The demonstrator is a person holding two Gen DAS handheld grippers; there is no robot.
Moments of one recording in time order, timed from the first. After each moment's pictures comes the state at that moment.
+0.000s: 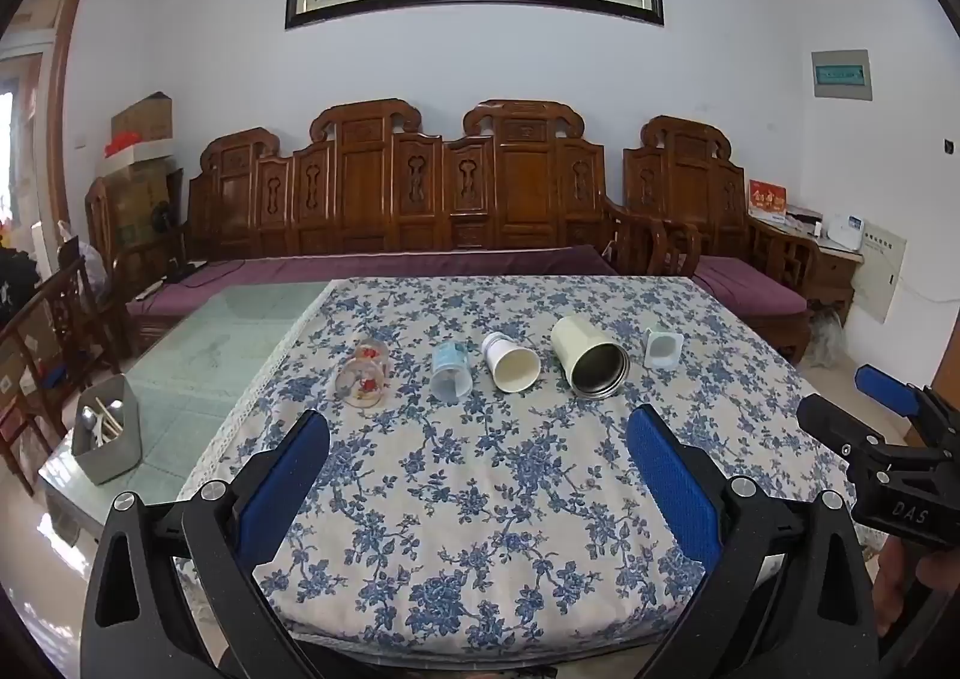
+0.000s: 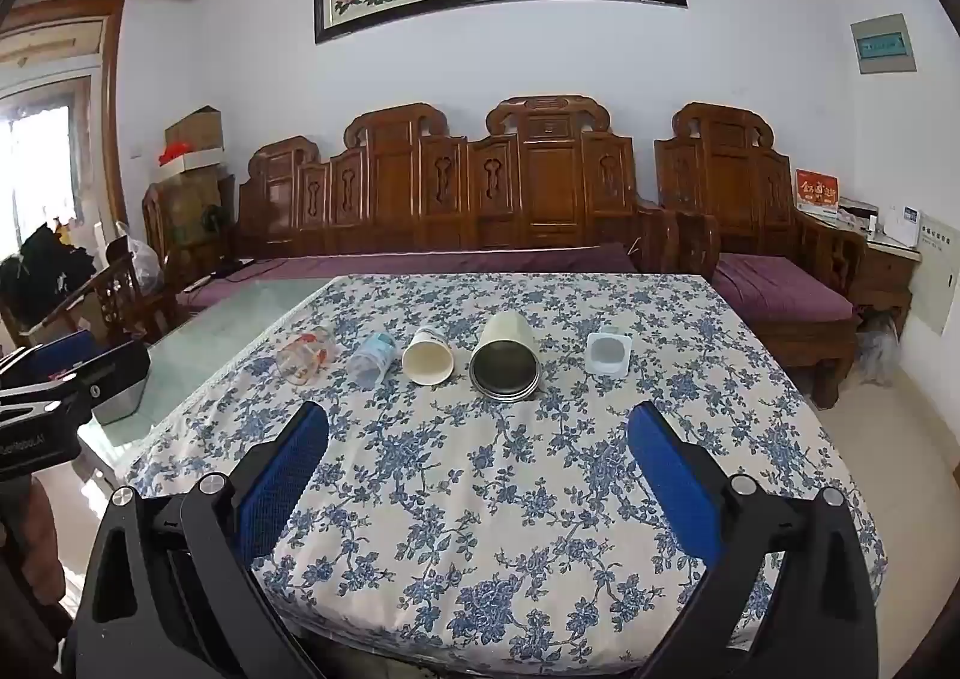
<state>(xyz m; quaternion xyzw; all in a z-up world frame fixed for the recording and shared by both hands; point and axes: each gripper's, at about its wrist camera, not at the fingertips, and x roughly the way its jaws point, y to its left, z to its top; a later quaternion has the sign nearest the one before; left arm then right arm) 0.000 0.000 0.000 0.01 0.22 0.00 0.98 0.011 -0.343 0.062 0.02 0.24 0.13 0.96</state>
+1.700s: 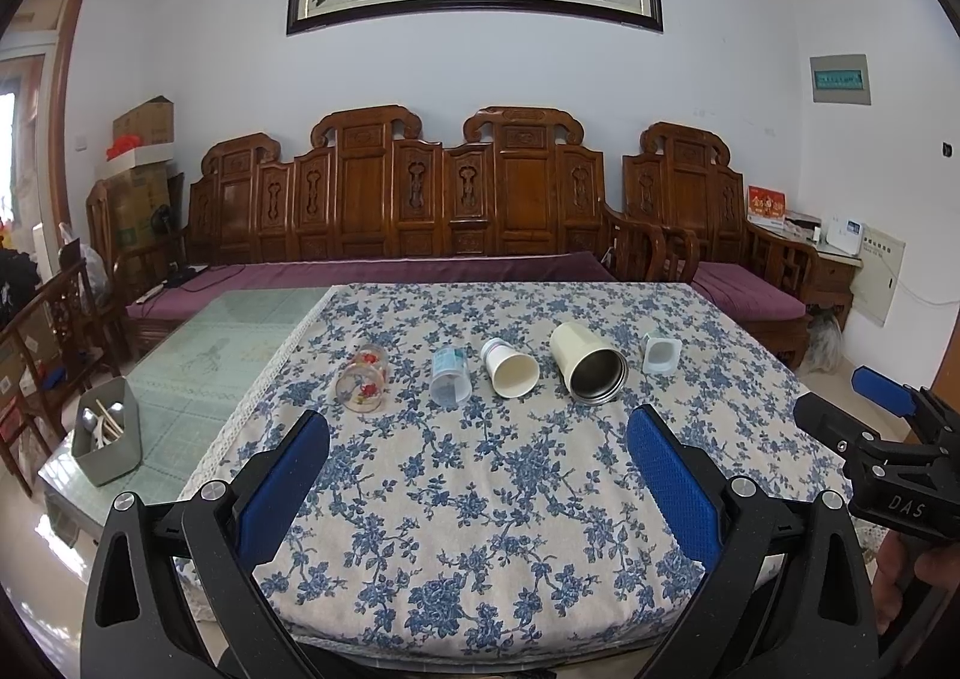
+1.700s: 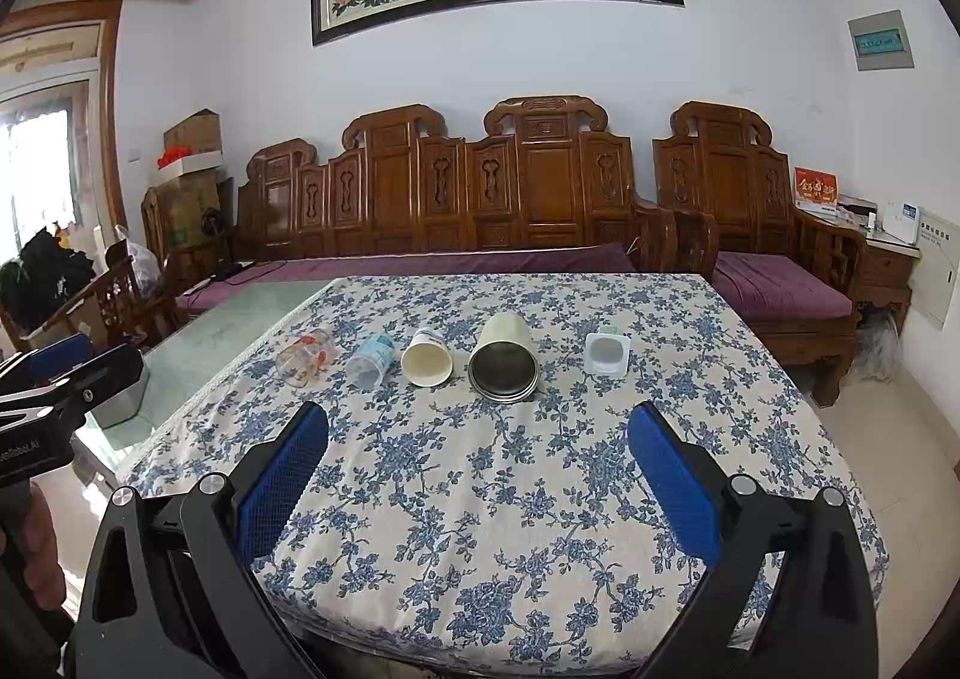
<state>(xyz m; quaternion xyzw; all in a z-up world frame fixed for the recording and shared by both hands) -0.002 -0.002 0.004 0.00 0.22 0.00 0.98 0.010 -0.346 0.065 0.02 0.24 0.13 0.96</state>
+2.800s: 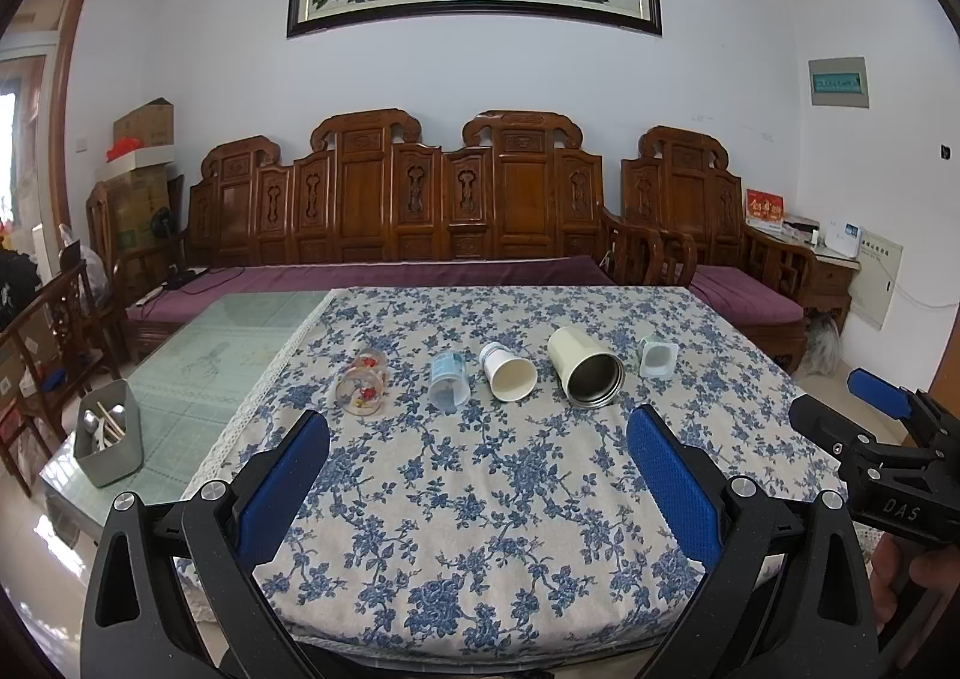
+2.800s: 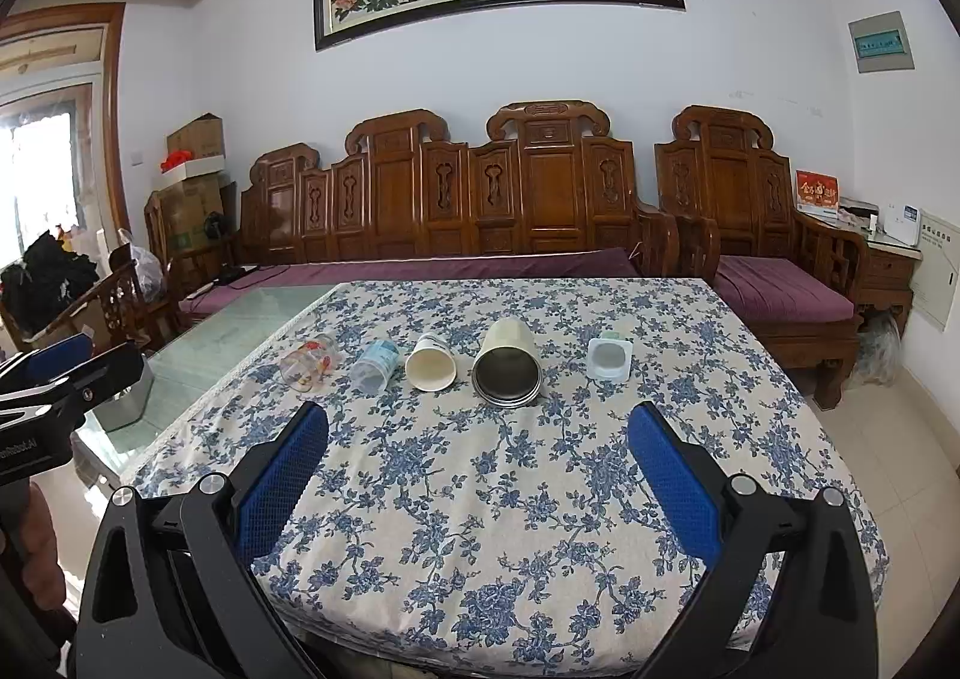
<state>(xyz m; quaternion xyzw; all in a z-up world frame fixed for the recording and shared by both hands) -0.006 -0.003 0.016 0.00 0.21 0.00 0.98 0.009 -0.342 0.071 0.02 0.23 0.13 0.96</state>
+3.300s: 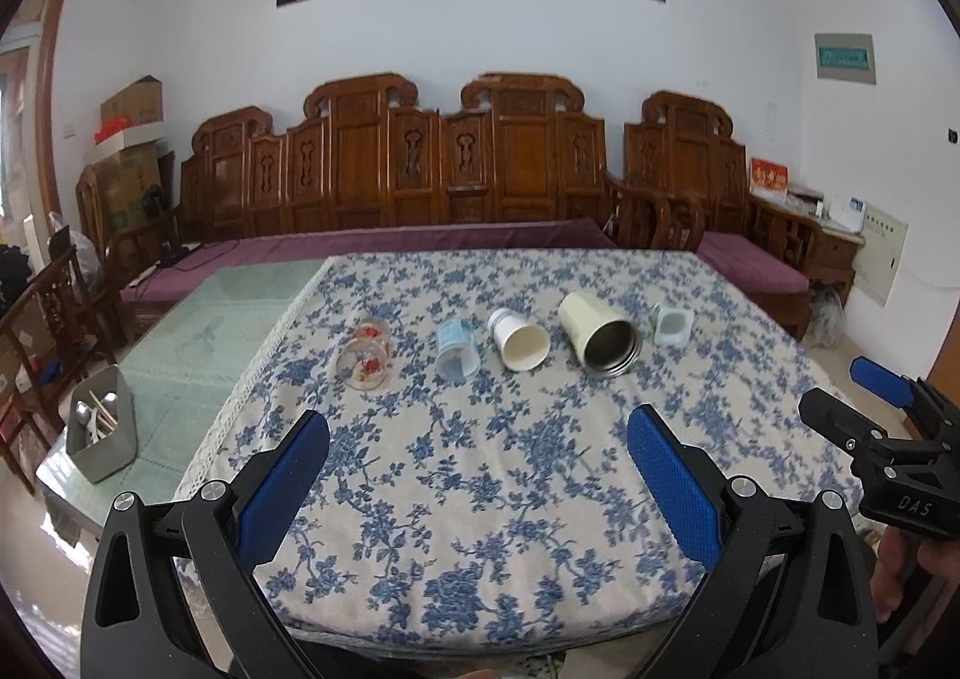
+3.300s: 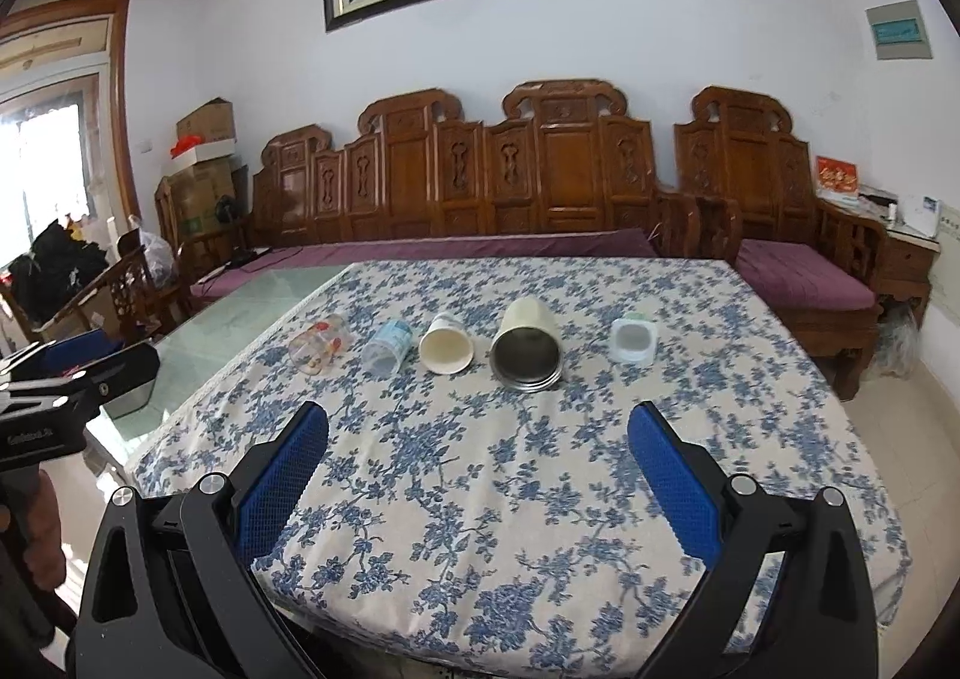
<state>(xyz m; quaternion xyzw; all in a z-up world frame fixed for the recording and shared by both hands) 0.028 0.019 -0.003 0.01 0.26 -0.01 0.97 0.034 -0.326 0.050 0.02 0.26 0.16 0.95</state>
